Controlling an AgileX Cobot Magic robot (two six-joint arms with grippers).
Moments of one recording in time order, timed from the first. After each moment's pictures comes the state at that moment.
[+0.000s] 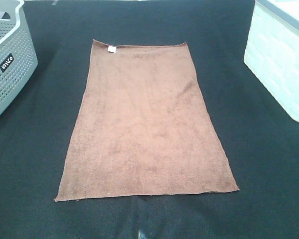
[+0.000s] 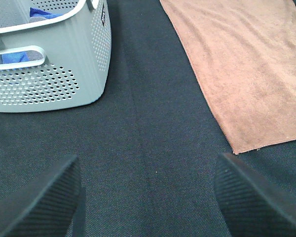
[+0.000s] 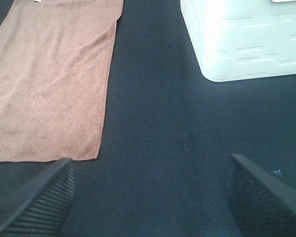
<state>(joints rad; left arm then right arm) -0.01 -0.01 -0.50 -0.09 1.06 0.13 0.00 -0.01 -0.50 0.05 1.07 -0.03</state>
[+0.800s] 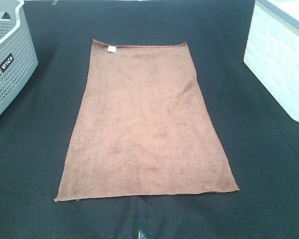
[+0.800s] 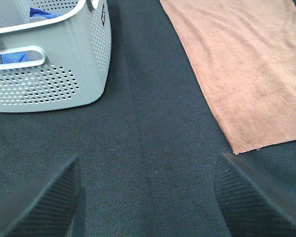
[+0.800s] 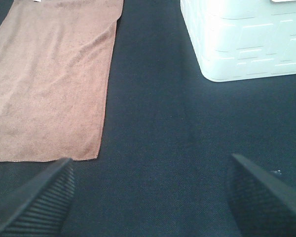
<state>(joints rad) -0.01 -0.01 -0.50 -0.09 1.06 0.13 0.00 -0.01 -0.50 0.05 1.07 -0.03</state>
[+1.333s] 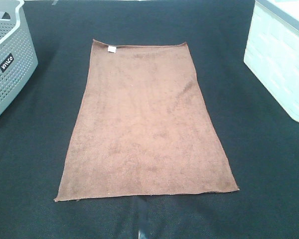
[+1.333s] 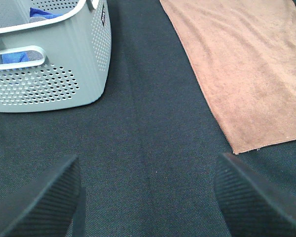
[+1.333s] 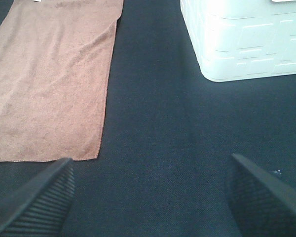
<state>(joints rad) -0.01 -0.01 -0.50 -0.09 1.06 0.13 0.00 -0.01 -0.50 0.05 1.07 -0.03</state>
